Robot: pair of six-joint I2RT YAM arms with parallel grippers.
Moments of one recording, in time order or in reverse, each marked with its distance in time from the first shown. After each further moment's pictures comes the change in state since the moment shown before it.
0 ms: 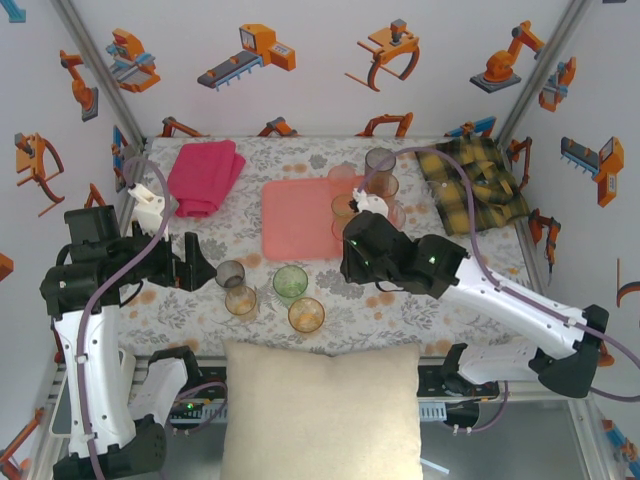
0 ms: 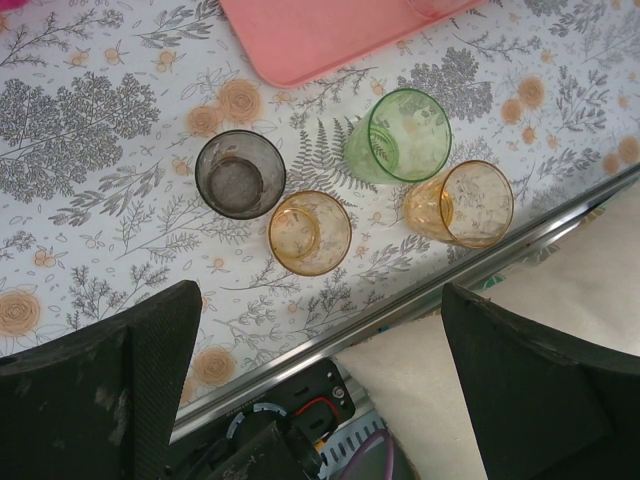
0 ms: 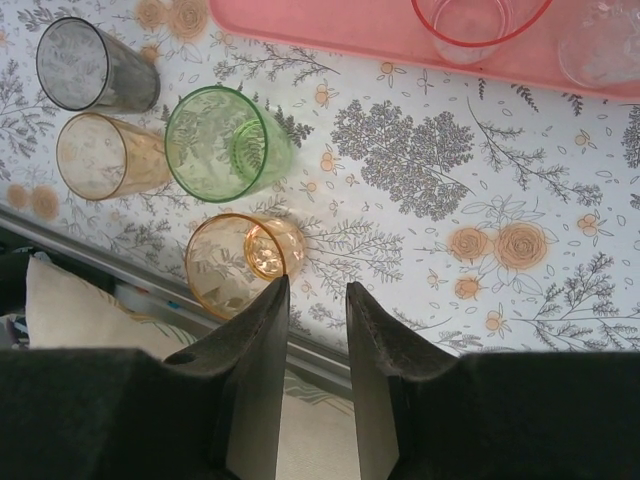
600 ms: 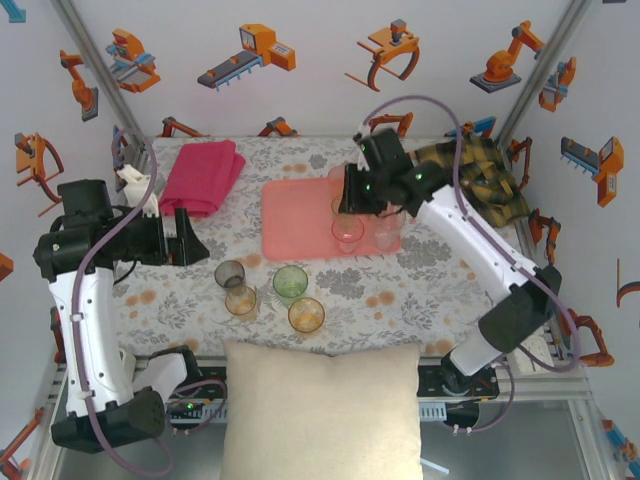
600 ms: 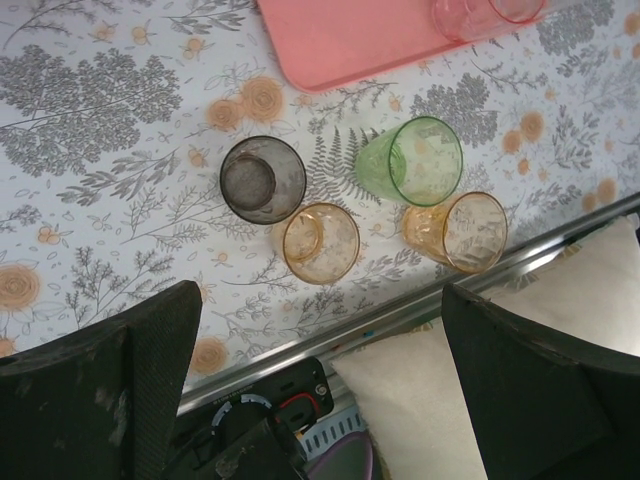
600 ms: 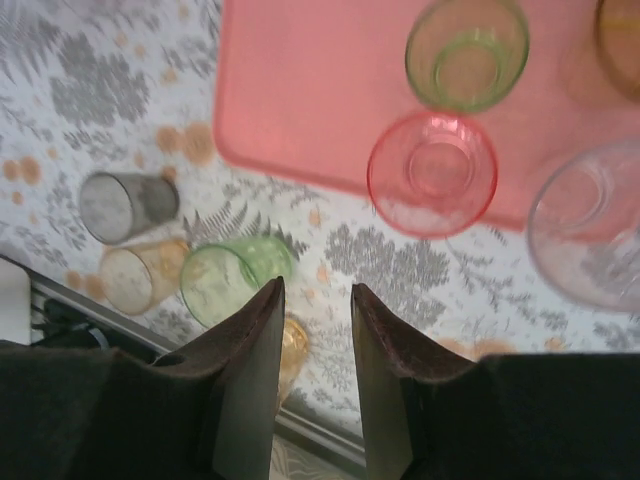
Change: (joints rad) left arm 0.070 0.151 0.112 -0.036 -0.018 -0.048; right arm -0.451 0.408 0.474 -0.011 -0.392 -0.240
